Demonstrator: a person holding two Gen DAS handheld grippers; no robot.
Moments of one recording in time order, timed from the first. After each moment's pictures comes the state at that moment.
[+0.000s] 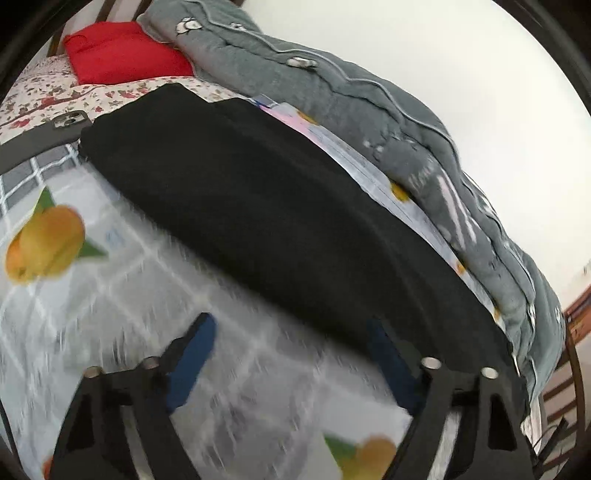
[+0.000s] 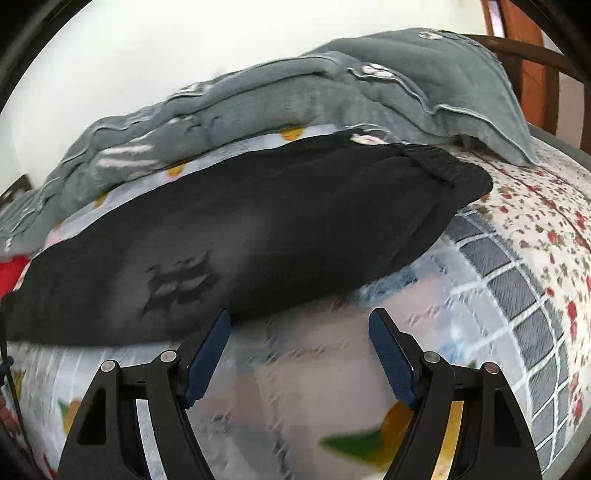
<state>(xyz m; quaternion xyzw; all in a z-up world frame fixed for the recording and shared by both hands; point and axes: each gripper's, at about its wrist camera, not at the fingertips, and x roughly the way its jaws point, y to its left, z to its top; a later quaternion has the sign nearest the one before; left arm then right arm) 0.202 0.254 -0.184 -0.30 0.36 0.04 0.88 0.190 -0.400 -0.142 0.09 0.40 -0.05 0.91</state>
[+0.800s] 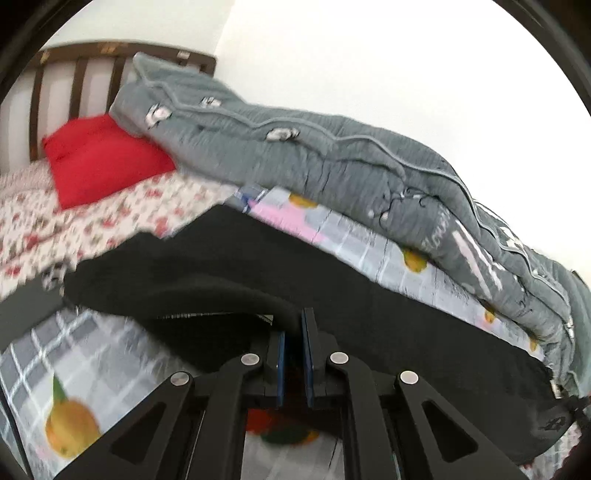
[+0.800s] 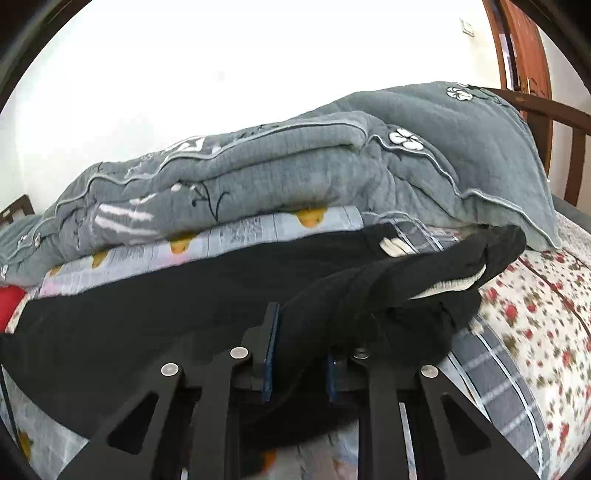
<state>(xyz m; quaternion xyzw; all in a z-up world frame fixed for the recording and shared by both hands) 0.281 0.257 -0.103 -0.18 0.29 0.10 0.93 0.287 -0.387 -0.085 0.07 0.32 -0.05 0.94</state>
